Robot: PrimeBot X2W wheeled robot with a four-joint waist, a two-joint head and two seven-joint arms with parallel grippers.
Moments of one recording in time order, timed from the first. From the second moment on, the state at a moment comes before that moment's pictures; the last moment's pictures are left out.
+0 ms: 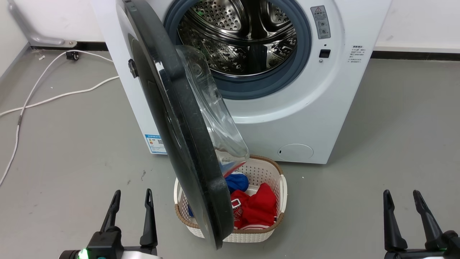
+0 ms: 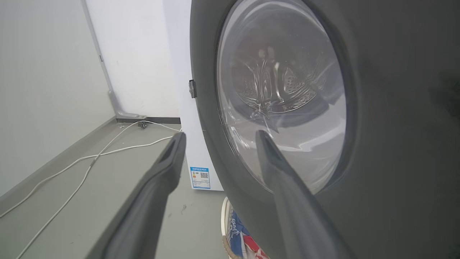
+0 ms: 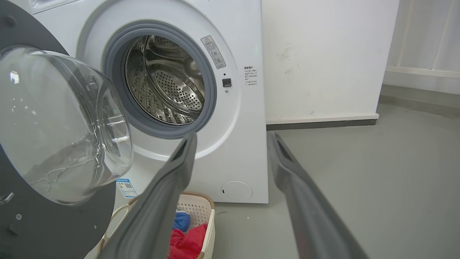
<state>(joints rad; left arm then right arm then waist) 0.12 0.05 -0.04 0.01 -0.06 0.04 -0.26 0.18 -0.05 -0.10 -0.05 0.17 0.13 -0.26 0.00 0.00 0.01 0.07</state>
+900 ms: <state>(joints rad) -0.05 0.08 -0.10 -0.43 0.06 0.06 -0.26 0.18 -0.05 -0.09 -0.03 0.17 0.13 -0.26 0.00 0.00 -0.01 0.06</state>
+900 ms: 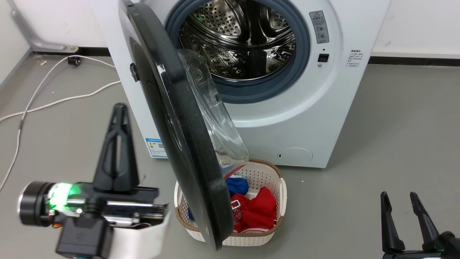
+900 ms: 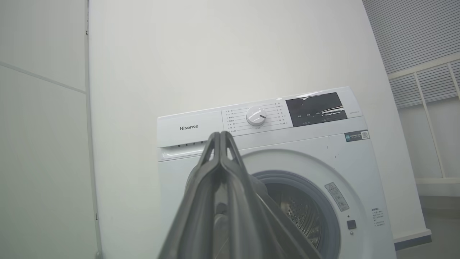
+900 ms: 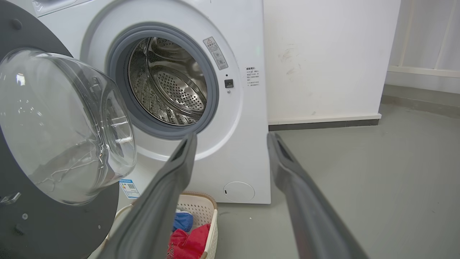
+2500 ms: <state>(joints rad) 0.00 0.11 -0.52 -0.03 -0.03 0.02 -0.26 0.19 -0.05 -0.08 0.03 0.16 0.13 -0.26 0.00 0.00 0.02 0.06</state>
